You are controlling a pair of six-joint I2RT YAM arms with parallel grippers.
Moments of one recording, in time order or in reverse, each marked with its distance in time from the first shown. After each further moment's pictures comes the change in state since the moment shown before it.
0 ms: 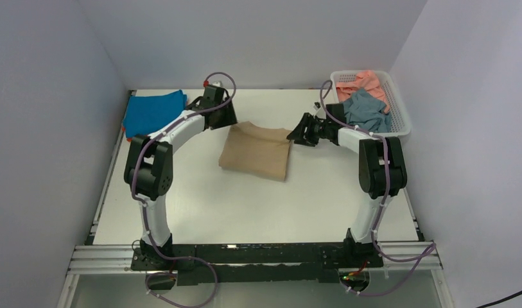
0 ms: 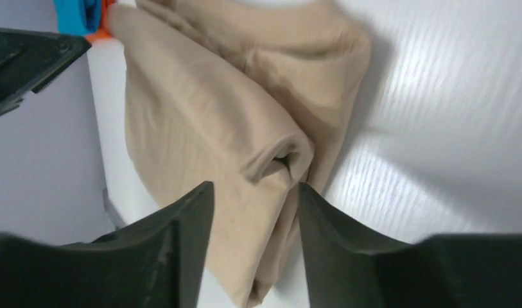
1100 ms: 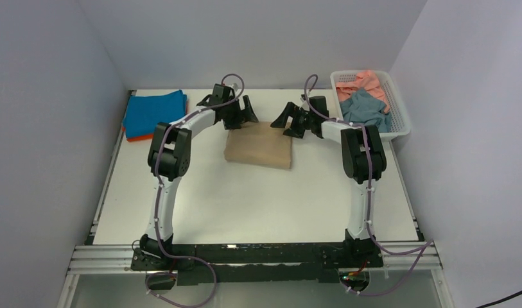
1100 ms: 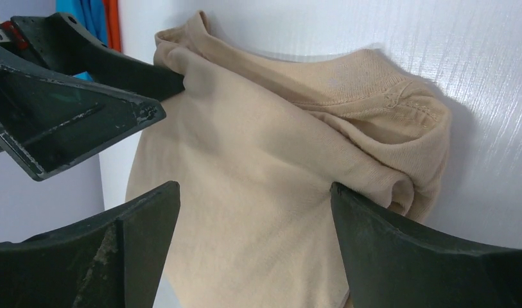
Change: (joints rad) left arm 0.035 0.396 0.347 0.032 0.398 -0.010; right arm 0.083 0.278 0.269 0.127 0.085 0.087
